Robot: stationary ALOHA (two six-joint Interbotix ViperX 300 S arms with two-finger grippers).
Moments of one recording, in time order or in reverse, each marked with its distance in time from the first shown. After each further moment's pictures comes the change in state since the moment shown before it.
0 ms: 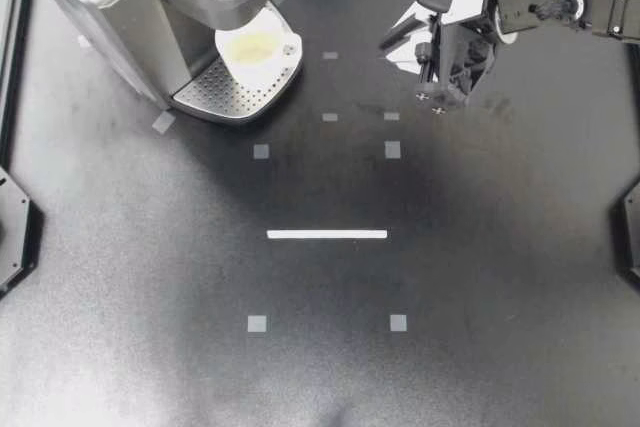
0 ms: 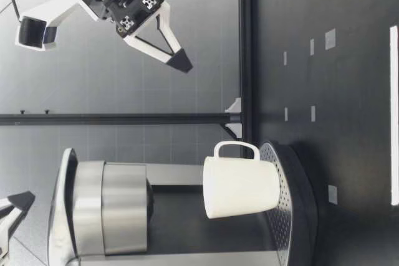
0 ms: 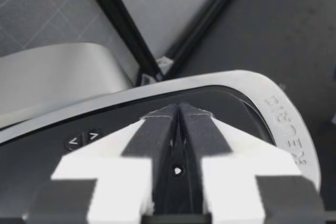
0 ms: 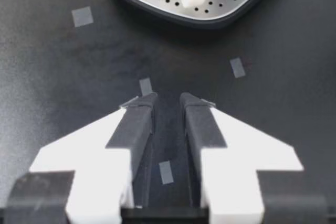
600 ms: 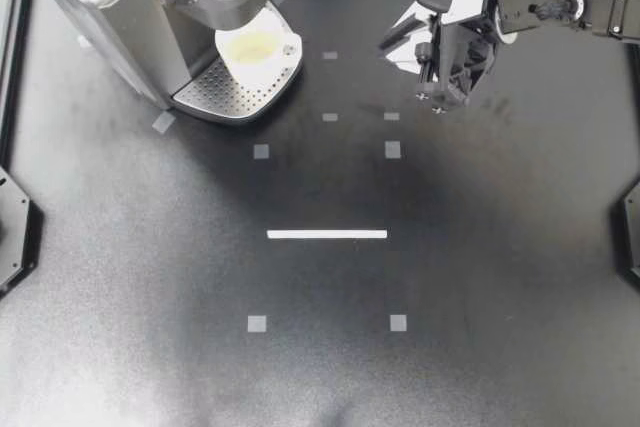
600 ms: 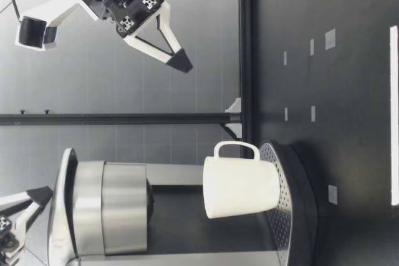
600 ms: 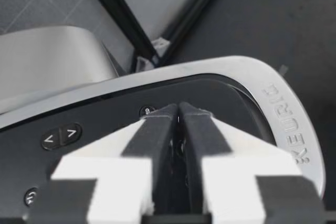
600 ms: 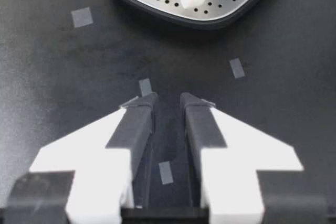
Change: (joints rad) left arm -0.003 0.044 0.000 0.000 0.026 0.000; right arm 0.002 0.000 0.000 0.000 -0.002 0.002
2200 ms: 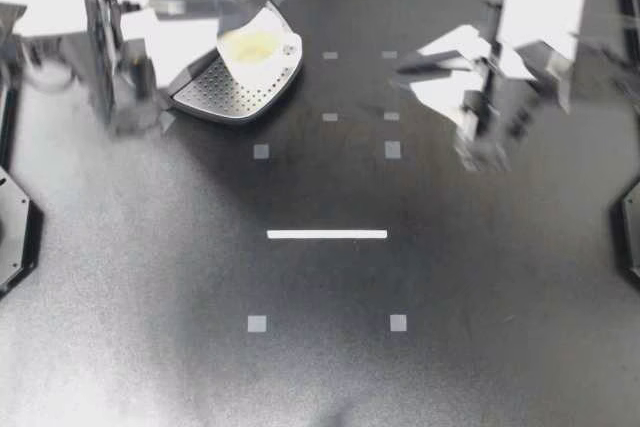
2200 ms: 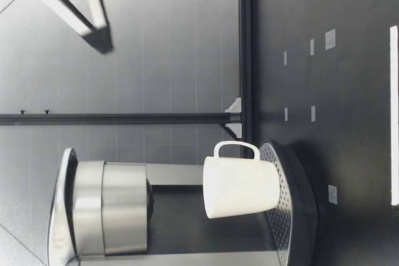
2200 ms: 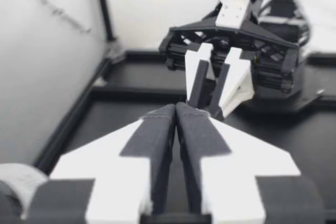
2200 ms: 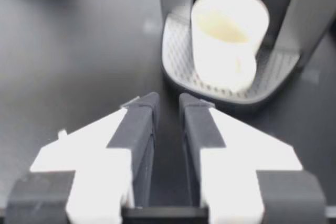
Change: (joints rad) left arm -0.179 -0.252 0.428 0.000 -0.841 -0.078; right arm 0.336 -0.344 0.230 0.166 -0.443 0.034
